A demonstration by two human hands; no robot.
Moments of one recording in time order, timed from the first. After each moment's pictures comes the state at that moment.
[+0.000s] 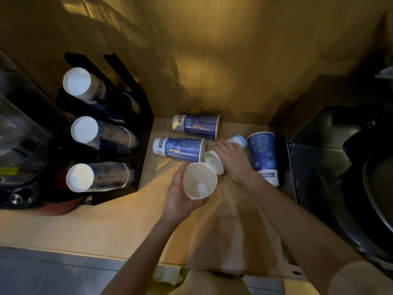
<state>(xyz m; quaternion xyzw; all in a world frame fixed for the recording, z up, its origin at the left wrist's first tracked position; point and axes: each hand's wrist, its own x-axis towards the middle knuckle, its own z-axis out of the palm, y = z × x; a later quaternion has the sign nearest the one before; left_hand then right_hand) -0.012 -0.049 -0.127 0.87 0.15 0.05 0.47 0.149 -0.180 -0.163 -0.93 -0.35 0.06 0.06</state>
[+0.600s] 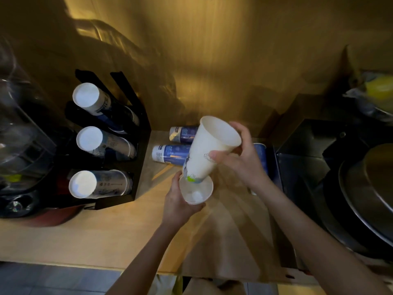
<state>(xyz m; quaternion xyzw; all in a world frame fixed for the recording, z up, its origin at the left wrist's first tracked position) -0.015 -0.053 -0.124 0.84 0.19 0.05 0.50 0.085 -0.190 -0.022 -0.74 -0.15 0.10 0.65</state>
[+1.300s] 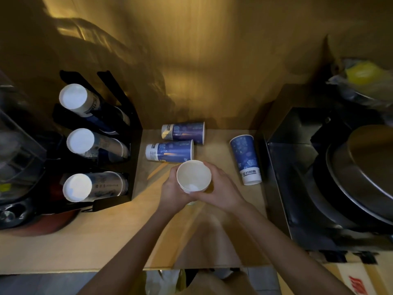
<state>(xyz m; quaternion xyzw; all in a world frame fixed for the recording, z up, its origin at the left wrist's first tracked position) 0.000 -0.041 -0.118 0.86 0.15 0.02 0.49 0.040 -0.183 -0.099 -0.89 -0.17 0.14 0.39</state>
